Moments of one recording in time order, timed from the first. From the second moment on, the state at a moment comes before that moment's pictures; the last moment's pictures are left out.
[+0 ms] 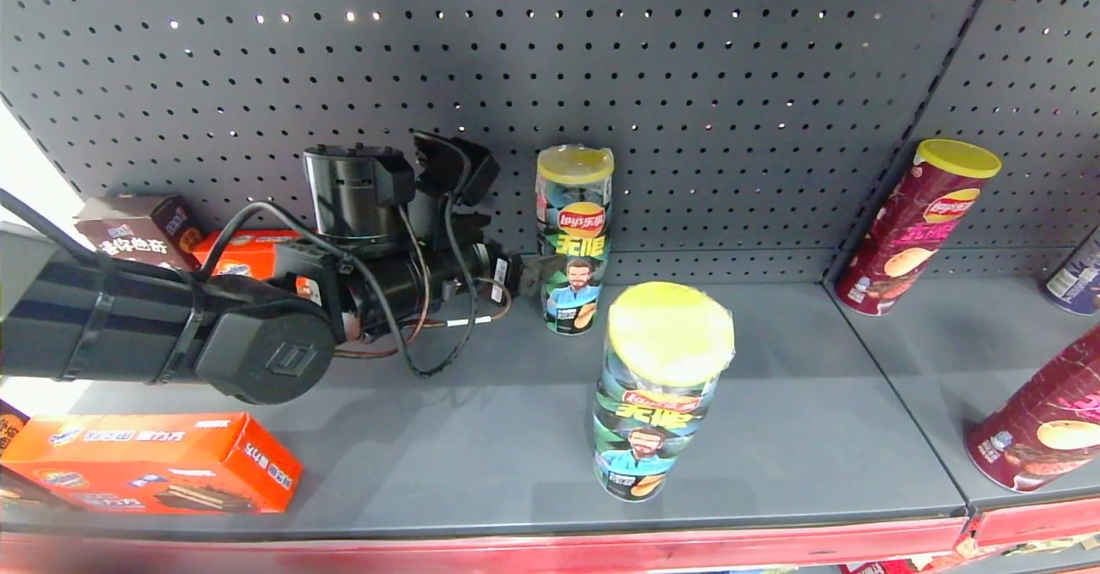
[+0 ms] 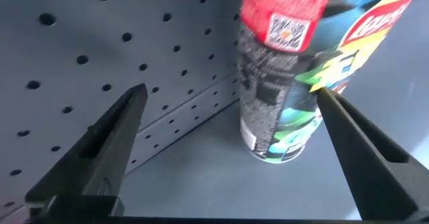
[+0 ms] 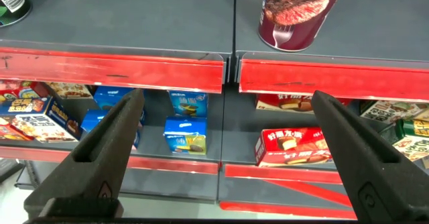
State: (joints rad) left arm -0.45 1.90 -1.14 -0.62 -0.10 0.16; right arm 0.08 0.09 0.00 0.00 0.01 -0.03
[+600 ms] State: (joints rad) left arm -0.44 1.85 -1.07 -0.62 -0.06 0.17; right arm 0.08 0.10 0.00 0.00 0.01 -0.03
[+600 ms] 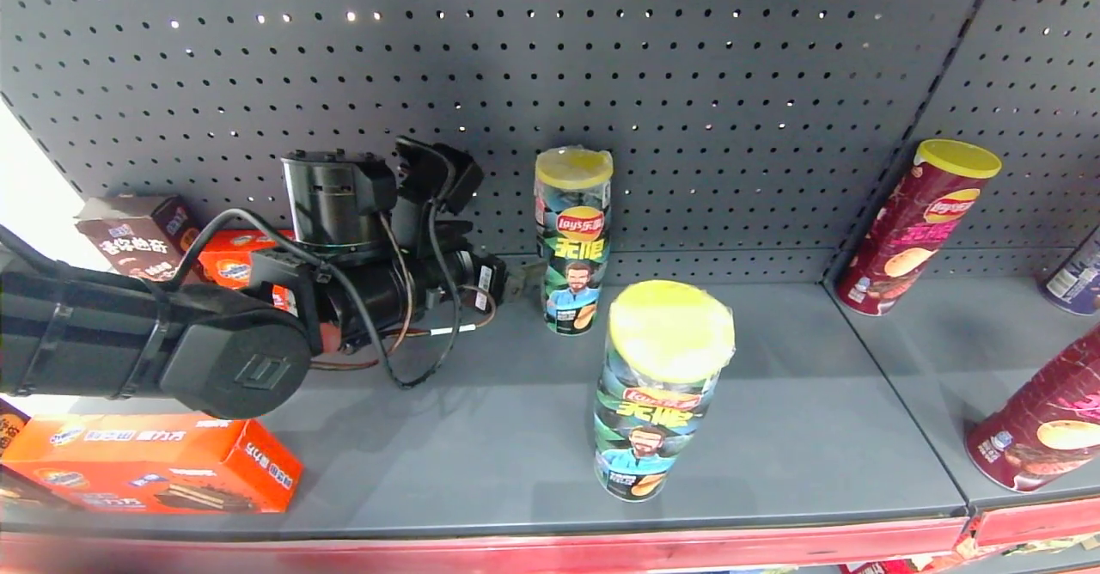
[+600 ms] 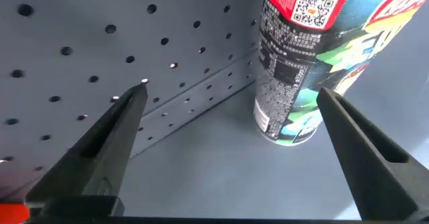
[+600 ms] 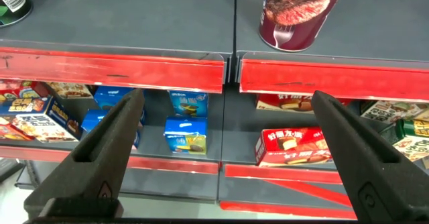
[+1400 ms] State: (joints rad) left arm -0.43 1.88 -1.10 -0.62 -0.06 0.28; right arm 0.08 0.10 0.00 0.00 0.01 -0.03
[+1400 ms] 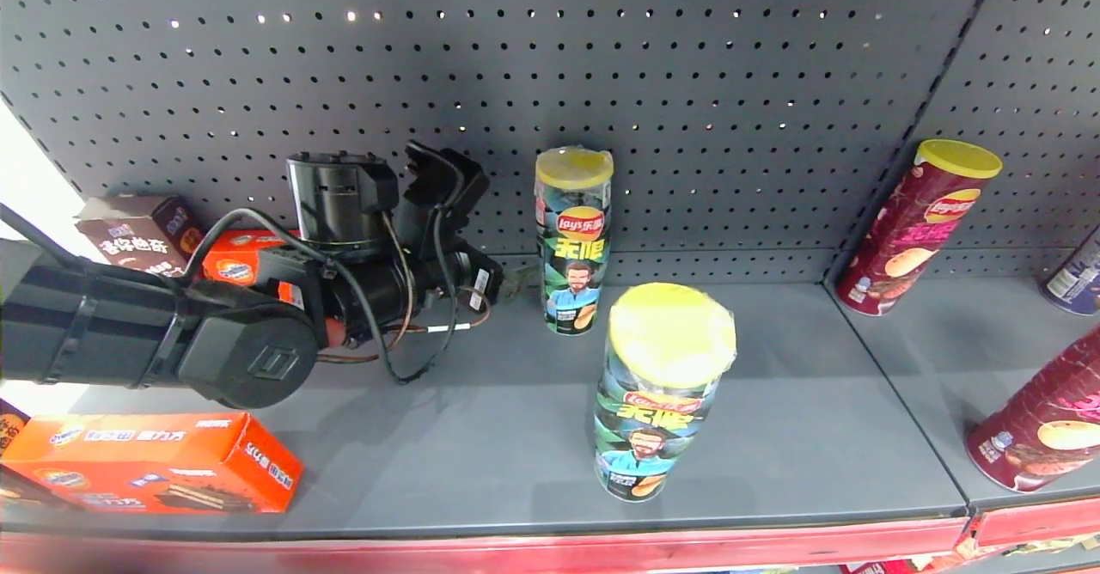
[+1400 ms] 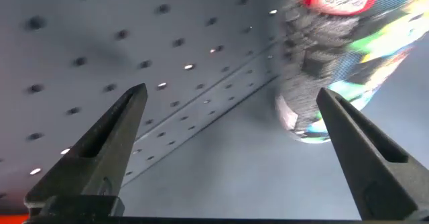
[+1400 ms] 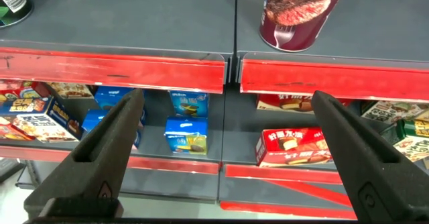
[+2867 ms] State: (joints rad) left arm -0.44 1.98 -1.19 -0.62 0.00 0.29; right arm 0.08 0.10 0.00 0.00 0.01 -0.03
